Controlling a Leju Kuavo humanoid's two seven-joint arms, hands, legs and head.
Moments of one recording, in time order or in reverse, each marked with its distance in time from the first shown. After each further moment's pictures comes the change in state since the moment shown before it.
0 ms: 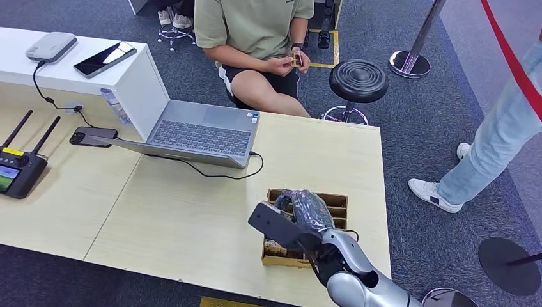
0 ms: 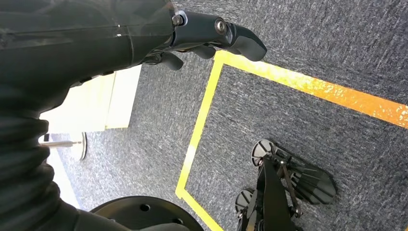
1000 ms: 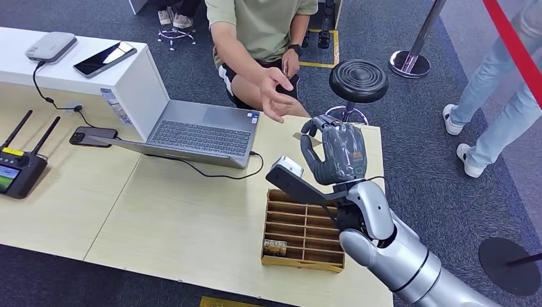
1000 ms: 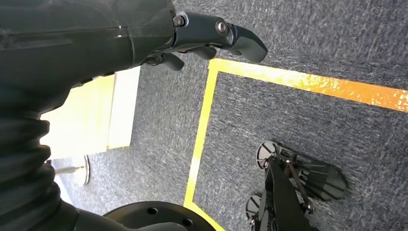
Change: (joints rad) left arm -0.011 0.000 -0.142 0.000 -0.125 -0.040 0.013; right arm -0.210 0.133 -0.045 0.601 0.427 -0.249 -0.160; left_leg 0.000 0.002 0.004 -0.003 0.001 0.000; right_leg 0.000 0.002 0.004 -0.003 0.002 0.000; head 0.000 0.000
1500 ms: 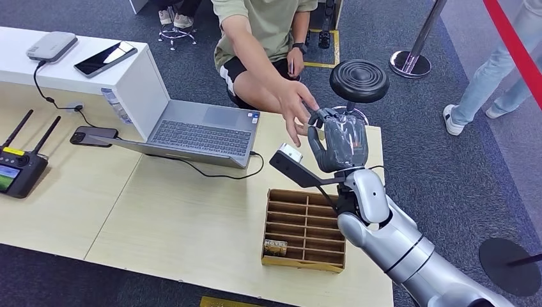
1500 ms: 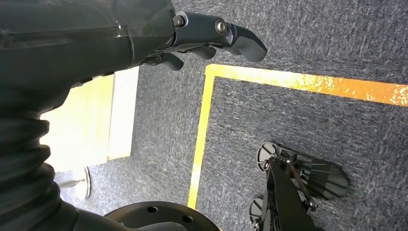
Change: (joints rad) left arm -0.020 -0.005 -0.037 -0.001 -0.025 -0.002 0.017; right arm -0.031 0.055 0.002 0.159 0.016 -0.040 -0.022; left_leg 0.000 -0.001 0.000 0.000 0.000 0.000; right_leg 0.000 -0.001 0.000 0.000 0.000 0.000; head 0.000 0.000
